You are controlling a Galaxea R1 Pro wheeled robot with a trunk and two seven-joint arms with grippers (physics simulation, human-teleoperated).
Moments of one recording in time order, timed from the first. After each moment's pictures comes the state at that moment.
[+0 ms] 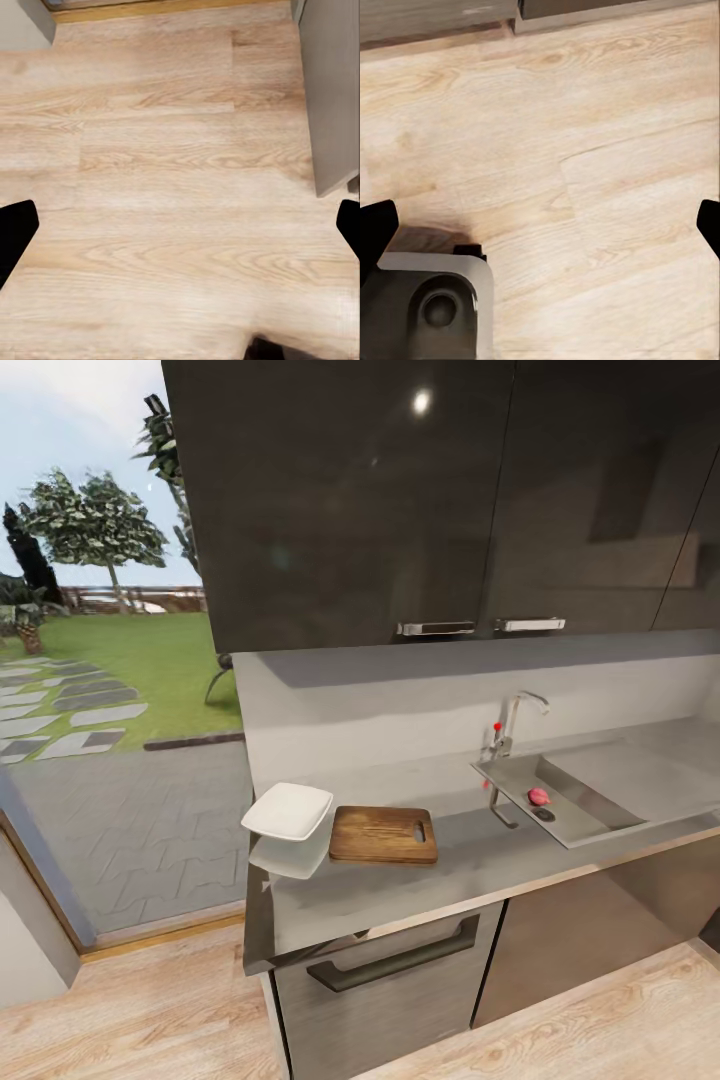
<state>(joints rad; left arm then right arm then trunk) 0.10 0.10 0.30 -0.89 0.01 0.05 0.02 0.08 -0.14 -0.02 -0.36 -0.01 -0.39 -0.01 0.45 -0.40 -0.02</state>
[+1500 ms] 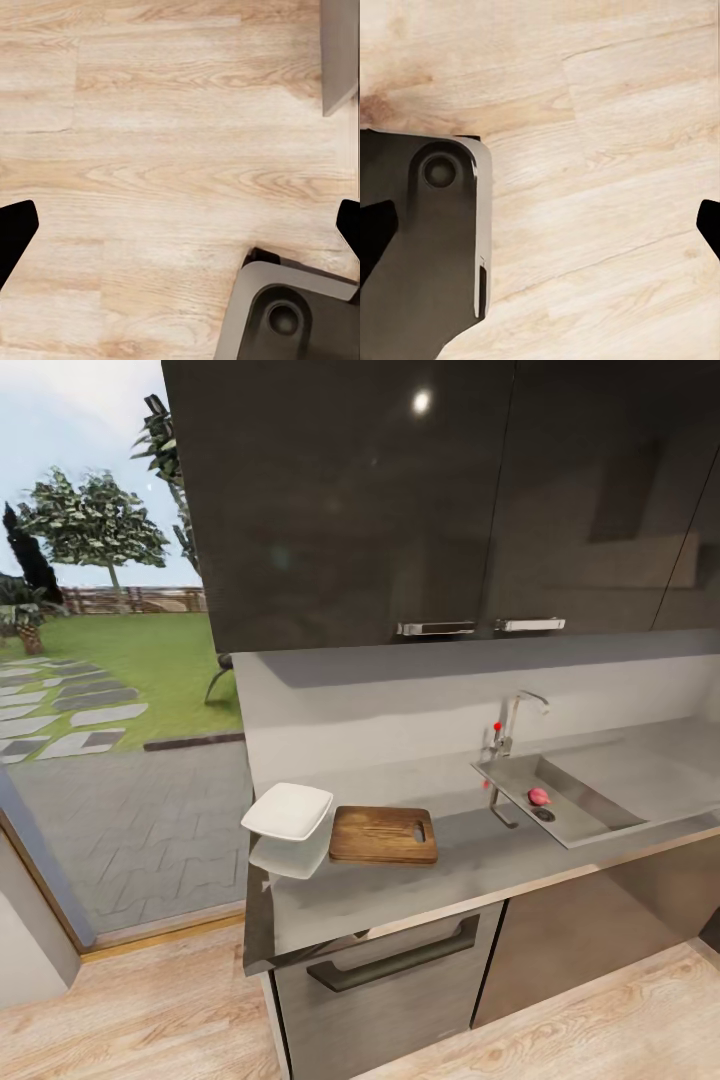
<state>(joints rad) 0.25 0.06 0.33 -0.89 0.01 0.05 0.00 0.26 -0.14 -0.02 -0.37 0.00 -0.36 -0.02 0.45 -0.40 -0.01</state>
